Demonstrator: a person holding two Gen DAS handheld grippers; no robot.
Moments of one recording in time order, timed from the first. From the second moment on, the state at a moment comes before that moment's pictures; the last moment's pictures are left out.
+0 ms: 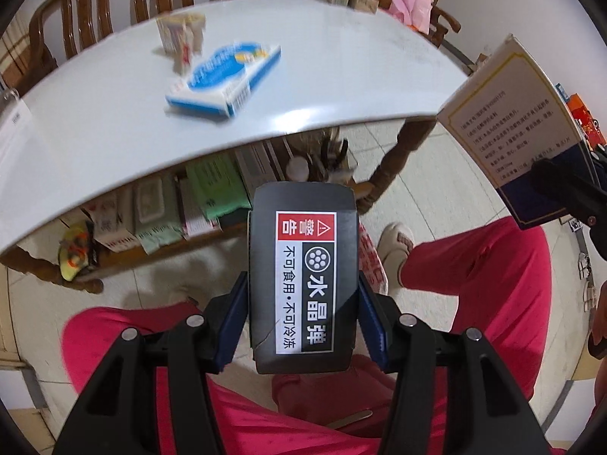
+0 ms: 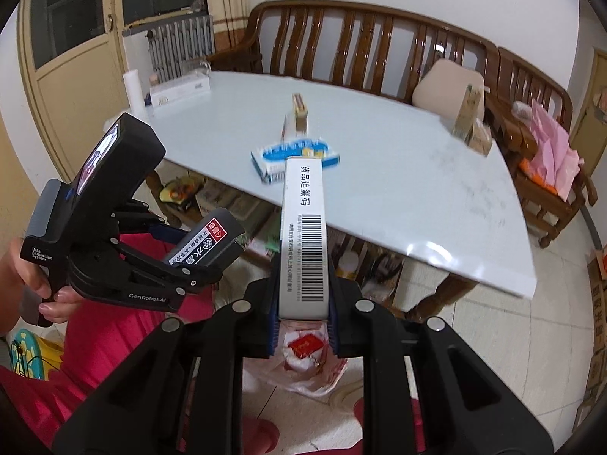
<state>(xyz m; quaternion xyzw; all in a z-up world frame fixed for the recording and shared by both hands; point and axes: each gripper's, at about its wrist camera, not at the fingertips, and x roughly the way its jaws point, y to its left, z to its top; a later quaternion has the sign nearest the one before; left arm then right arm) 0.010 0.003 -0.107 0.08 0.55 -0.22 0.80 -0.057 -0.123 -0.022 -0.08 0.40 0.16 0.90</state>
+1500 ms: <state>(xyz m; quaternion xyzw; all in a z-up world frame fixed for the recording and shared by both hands) 0.101 -0.043 -0.344 0.01 0.75 -0.18 0.64 0.004 -0.158 -0.288 0.02 0.63 0.07 0.78</state>
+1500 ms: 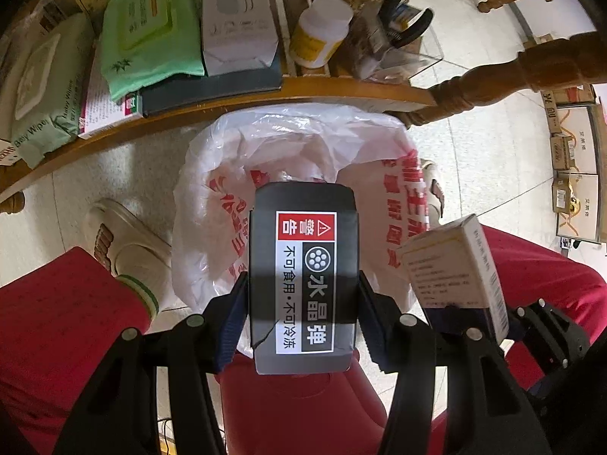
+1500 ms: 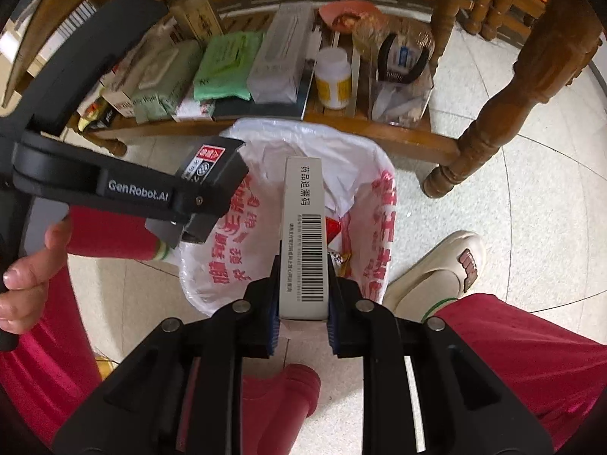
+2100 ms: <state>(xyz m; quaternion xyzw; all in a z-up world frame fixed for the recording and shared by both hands) 0.120 -0.045 -0.395 -0.02 0.78 -0.15 0.60 0.013 -0.146 -0.335 0.04 0.68 0.10 0.73</state>
